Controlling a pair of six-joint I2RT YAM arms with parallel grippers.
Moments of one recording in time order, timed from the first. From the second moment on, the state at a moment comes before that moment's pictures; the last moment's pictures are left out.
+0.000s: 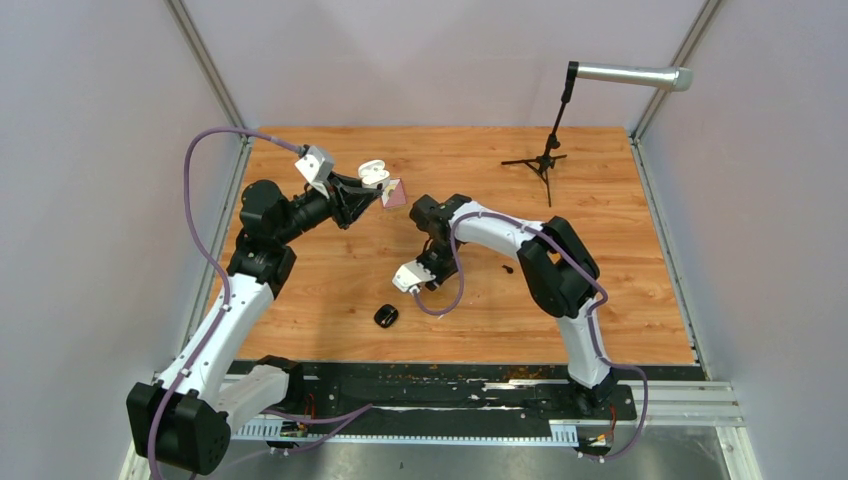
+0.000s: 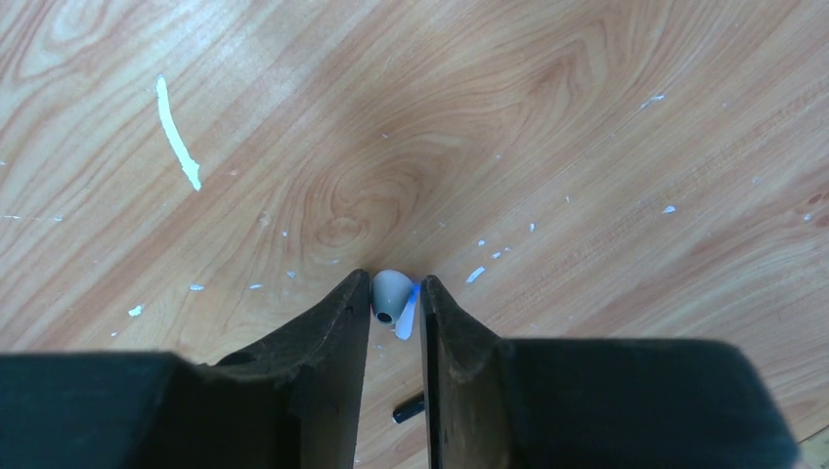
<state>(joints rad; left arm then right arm) -0.24 1.00 0.84 0.23 0.67 -0.13 0.77 2.11 1.60 -1.01 -0.40 -1.65</state>
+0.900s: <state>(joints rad) -0.24 1.17 0.90 0.31 0.68 -0.18 0.50 1.77 1.82 -0.92 -0.90 -0.76</state>
